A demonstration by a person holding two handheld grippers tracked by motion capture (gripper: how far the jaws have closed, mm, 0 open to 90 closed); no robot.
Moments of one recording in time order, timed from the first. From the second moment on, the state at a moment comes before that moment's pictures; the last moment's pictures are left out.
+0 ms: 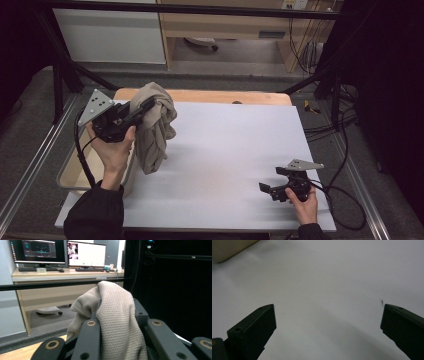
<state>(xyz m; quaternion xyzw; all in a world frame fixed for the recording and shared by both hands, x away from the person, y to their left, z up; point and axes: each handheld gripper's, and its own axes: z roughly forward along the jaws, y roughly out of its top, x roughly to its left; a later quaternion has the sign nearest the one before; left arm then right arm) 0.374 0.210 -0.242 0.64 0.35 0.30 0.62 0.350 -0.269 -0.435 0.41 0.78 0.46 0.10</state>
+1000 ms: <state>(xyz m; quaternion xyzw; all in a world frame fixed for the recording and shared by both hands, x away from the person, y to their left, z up) 0.385 0.156 -0.267 0.67 0.33 0.26 0.61 0.349 -0.269 -0.435 0.41 0.78 0.46 0.10</state>
